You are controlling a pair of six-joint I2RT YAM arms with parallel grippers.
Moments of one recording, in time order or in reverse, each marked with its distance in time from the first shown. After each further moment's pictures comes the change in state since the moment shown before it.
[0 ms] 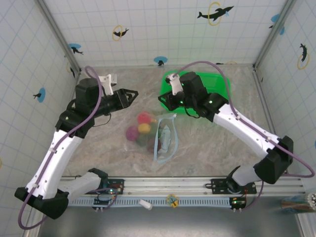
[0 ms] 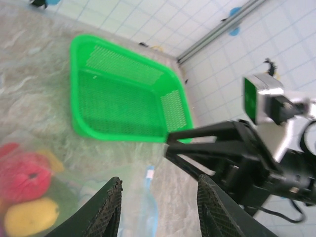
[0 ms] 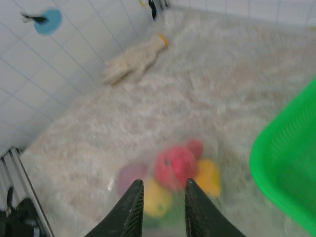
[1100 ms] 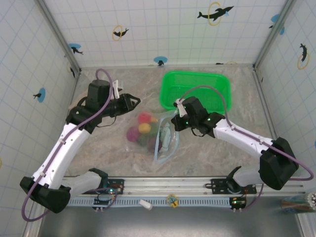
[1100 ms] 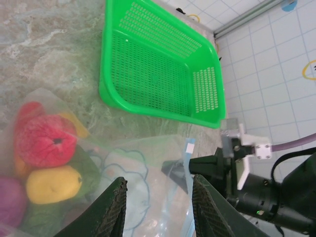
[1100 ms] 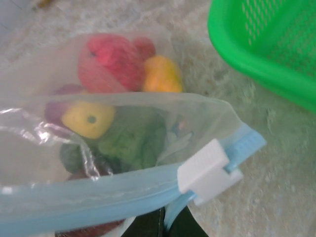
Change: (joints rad) left arm 0.000 0.068 -0.039 -0.051 -0.021 -0.028; right arm -0.002 -0.049 -0.389 0.161 0.033 0.031
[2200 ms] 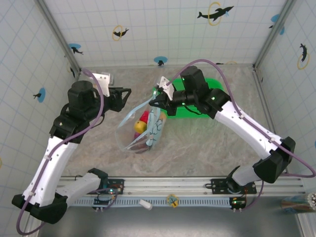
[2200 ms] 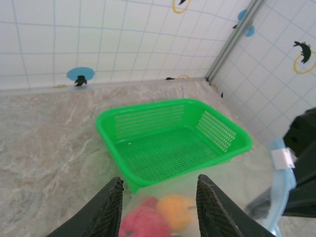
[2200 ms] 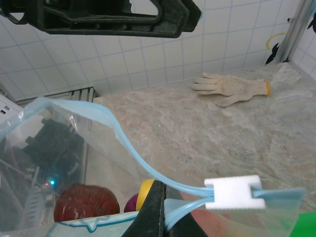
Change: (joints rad) left arm 0.000 -0.133 0.057 0.081 -0.106 0.417; right arm 0.031 0.094 0.546 -0.186 -0.457 -0.540
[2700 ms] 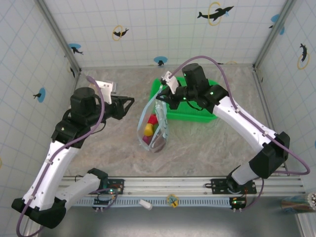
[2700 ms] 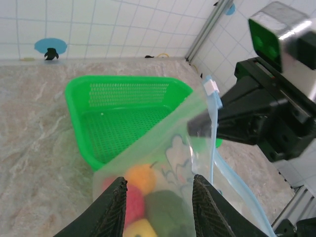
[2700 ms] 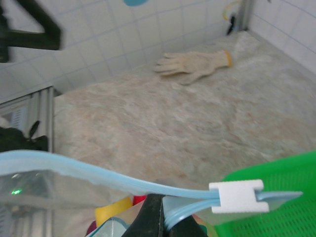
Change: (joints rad) left arm 0.000 -0.056 -0.105 0.001 0.101 -0.046; right arm -0.104 0.057 -0.019 0.002 0.102 0.060
